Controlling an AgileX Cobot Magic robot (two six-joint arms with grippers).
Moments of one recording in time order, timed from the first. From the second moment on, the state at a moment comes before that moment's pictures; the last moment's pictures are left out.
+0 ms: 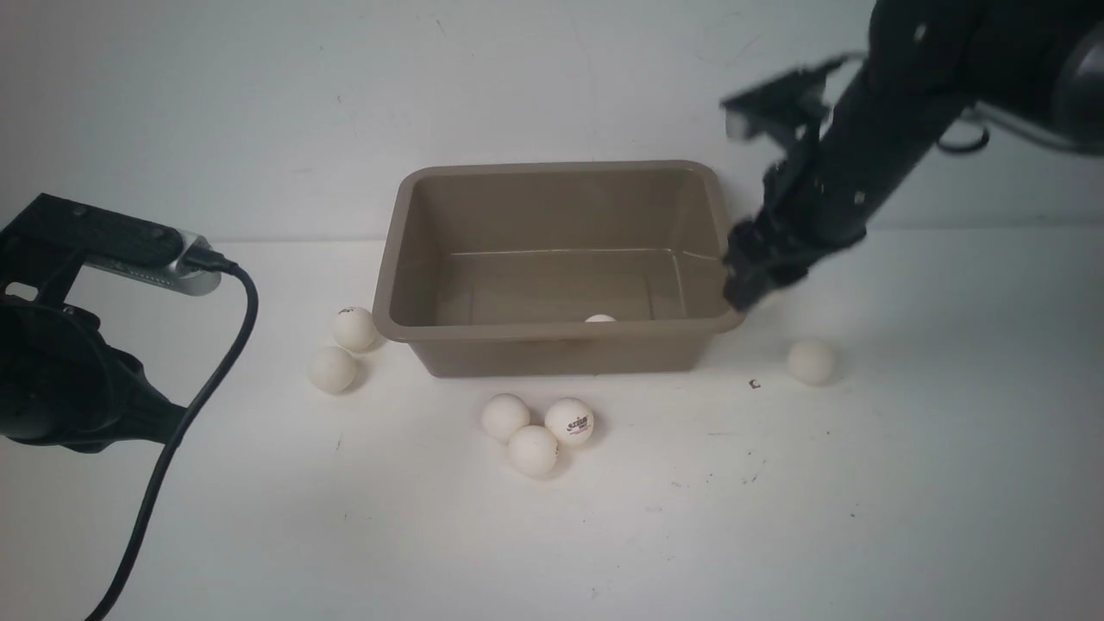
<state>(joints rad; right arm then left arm) 0.32 1.96 -1.80 0.21 1.21 -0.43 0.07 1.26 -0.88 -0.25 0.78 0.49</state>
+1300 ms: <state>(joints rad) 0.29 1.93 -1.99 -0.03 1.25 -0.36 0.07 1.26 -0.88 -0.25 0.78 0.49</state>
